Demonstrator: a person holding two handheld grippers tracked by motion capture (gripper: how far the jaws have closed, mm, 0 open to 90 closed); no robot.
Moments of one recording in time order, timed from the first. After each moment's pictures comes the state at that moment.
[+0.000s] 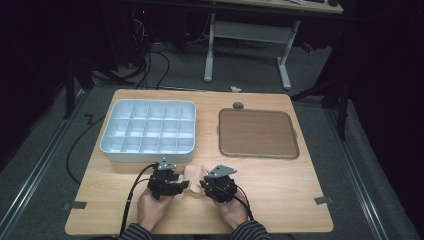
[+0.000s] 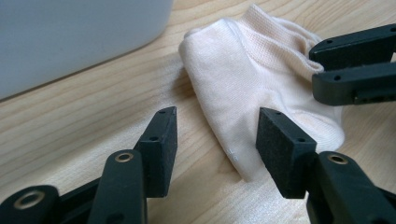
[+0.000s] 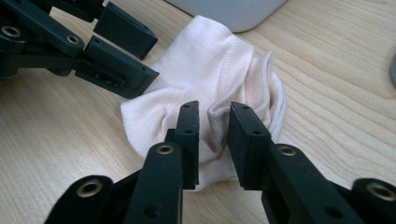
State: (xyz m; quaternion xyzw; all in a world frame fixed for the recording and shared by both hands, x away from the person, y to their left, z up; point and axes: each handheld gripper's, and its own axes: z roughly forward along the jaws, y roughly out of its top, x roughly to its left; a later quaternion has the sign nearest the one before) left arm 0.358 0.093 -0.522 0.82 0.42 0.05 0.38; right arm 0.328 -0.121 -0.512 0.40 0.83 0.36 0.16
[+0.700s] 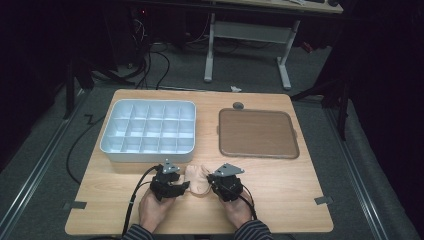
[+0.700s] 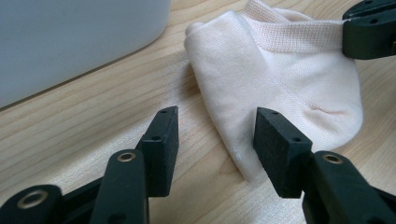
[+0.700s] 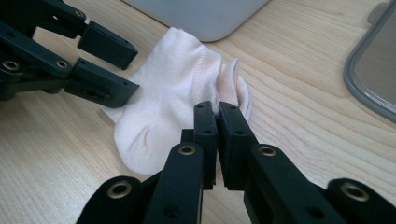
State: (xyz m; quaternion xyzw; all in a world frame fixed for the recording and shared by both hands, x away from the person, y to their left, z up) left arm 0.352 0.085 -0.523 0.83 0.42 0.08 0.36; right arm 0.326 -0.136 -0.504 0.41 0.82 0.36 0.18
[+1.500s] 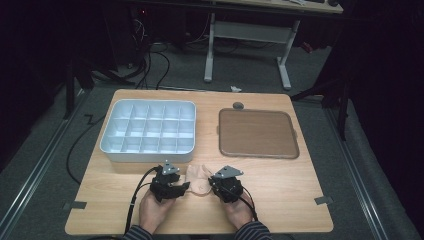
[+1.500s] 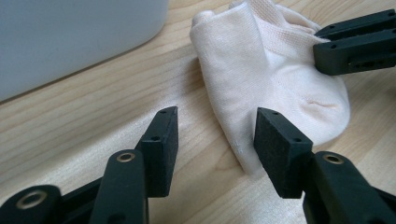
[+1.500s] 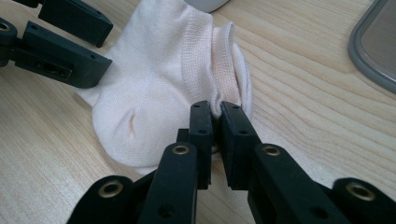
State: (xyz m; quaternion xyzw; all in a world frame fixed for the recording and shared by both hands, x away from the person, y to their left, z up) left arm 0.349 0.087 -0.522 0.83 0.42 0.08 0.37; right arm 0.329 -0.140 -0.523 0.42 0.82 0.35 0.18
